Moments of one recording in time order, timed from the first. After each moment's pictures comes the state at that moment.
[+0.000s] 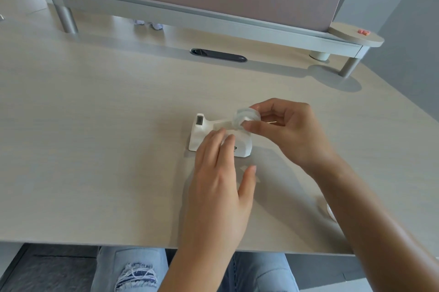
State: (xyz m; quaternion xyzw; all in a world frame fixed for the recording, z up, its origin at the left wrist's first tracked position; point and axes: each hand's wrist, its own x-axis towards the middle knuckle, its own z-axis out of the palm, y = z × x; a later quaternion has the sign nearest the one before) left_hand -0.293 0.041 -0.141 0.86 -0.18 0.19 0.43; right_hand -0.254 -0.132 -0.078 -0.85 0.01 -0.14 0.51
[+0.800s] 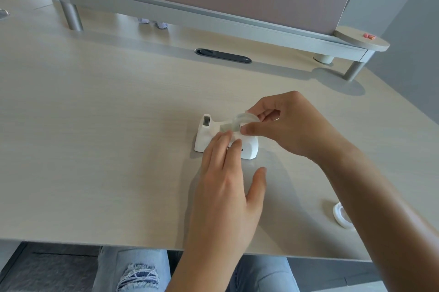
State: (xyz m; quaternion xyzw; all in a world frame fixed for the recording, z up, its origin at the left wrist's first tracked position) left_hand -0.293 0.042 -0.138 0.87 -0.17 0.16 0.44; right_hand -0.239 -0.118 -0.050 -0.93 0.02 -0.06 0.36
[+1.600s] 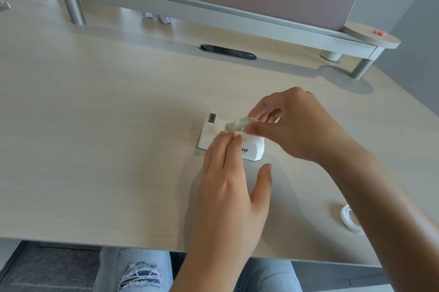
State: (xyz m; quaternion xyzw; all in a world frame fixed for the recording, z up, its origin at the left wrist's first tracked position) left_hand -0.298 0.042 -0.133 0.85 -0.13 0.18 0.47; right_hand -0.241 -0.110 -0.046 -0.96 -0.01 -0.08 0.26
